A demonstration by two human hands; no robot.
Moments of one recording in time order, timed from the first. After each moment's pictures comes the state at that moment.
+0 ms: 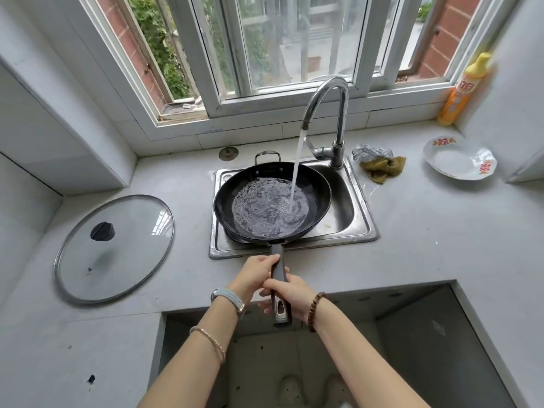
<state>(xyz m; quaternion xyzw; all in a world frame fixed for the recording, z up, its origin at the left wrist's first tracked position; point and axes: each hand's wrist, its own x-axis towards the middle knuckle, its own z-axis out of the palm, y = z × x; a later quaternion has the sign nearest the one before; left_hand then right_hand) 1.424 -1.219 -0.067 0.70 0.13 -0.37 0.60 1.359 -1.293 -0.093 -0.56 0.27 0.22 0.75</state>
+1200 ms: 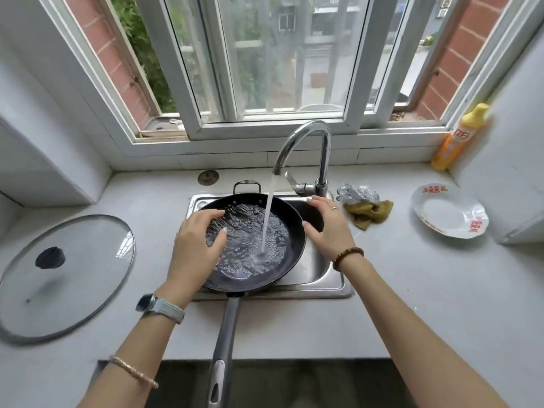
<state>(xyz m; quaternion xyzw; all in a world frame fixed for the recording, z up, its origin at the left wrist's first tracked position) 1.513 -1.254 0.023 0.92 -0.18 0.09 0.34 1.484 -1.530 -0.025 -0.92 0.08 -0.16 0.36</state>
